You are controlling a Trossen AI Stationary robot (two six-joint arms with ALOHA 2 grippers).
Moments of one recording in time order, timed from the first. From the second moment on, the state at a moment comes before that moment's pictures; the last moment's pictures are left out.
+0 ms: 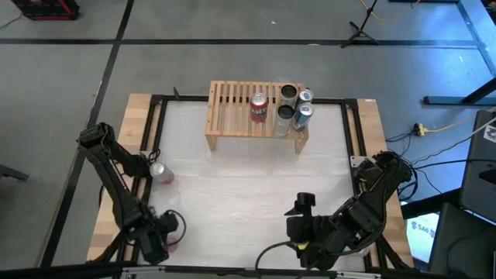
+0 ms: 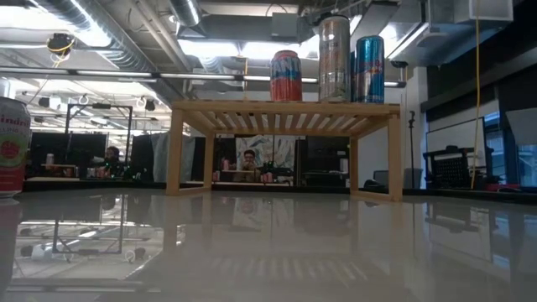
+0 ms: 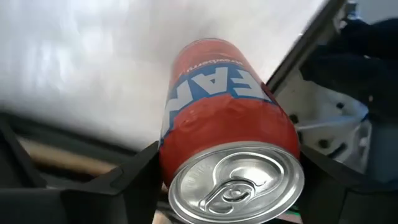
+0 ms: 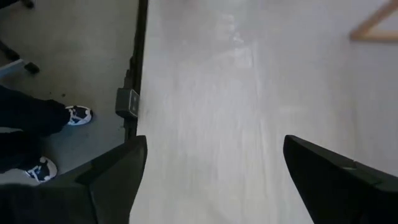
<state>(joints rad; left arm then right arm) -0.98 1.53 1.18 -0.98 0.18 -1.56 0.75 1.89 2.19 -1.36 0.37 0.63</state>
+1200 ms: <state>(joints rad) -0.37 1.83 1.50 -1.33 0.01 0.06 0.72 1.90 1.95 -1.40 0.53 1.43</state>
